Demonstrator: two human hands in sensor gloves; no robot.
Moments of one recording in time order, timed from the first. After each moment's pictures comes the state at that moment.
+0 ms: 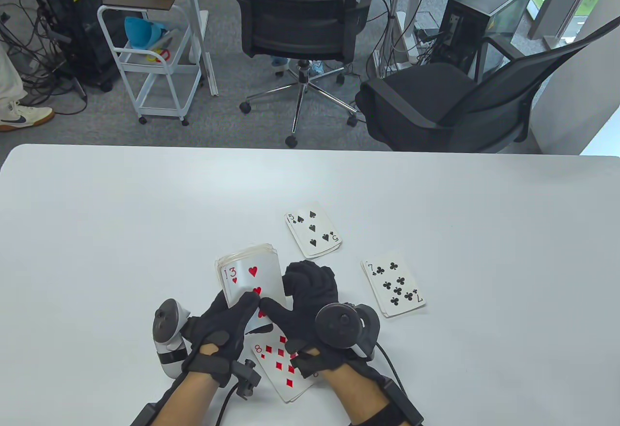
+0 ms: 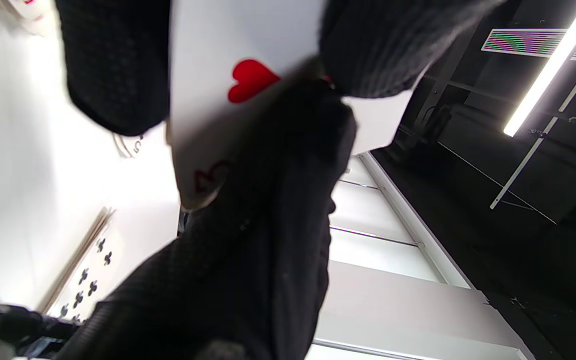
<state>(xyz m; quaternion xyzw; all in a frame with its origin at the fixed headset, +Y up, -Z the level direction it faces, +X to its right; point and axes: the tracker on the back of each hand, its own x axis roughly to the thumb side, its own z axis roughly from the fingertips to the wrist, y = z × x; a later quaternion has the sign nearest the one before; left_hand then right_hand) -0.200 -0.748 -0.261 -0.07 -0.06 0.78 0.62 0.026 -0.705 -0.273 0.19 -0.16 0.88 0.40</state>
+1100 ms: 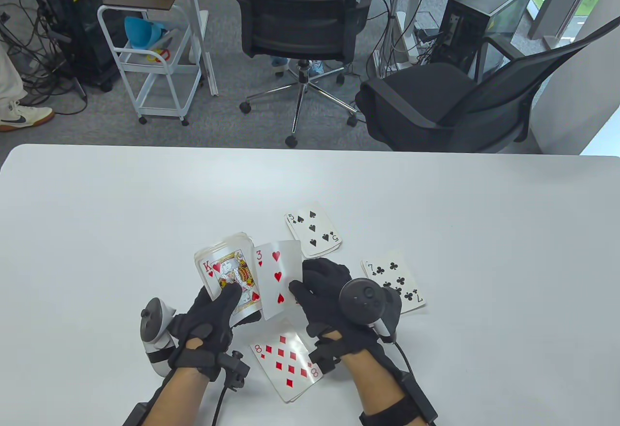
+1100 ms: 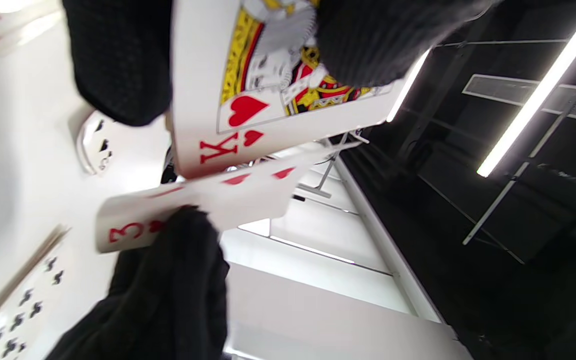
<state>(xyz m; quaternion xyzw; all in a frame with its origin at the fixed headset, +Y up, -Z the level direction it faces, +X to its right) -0.222 -0.735 -0.263 -0.03 -0.05 0.82 0.58 0.067 -0.708 -0.301 0.13 -0.06 0.88 0.45</state>
